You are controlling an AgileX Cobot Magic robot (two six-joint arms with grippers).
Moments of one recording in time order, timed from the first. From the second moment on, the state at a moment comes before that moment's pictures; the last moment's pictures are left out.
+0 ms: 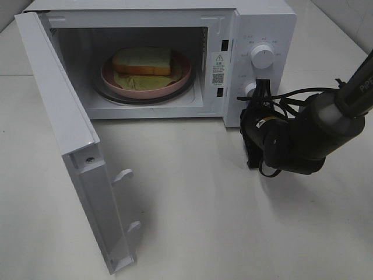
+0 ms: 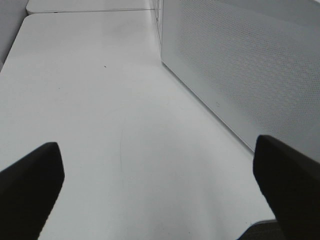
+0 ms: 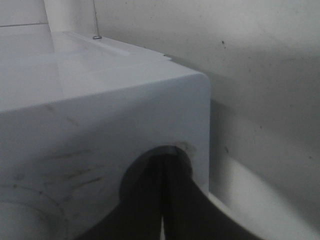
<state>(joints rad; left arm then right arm) 0.00 0.00 -0.50 -0.13 1.04 0.08 0.48 2.15 -0.86 0.59 -0.87 1.38</state>
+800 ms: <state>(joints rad) 0.00 0.00 -0.50 -0.13 1.04 0.08 0.46 1.89 -0.71 0.50 -0.56 1.16</state>
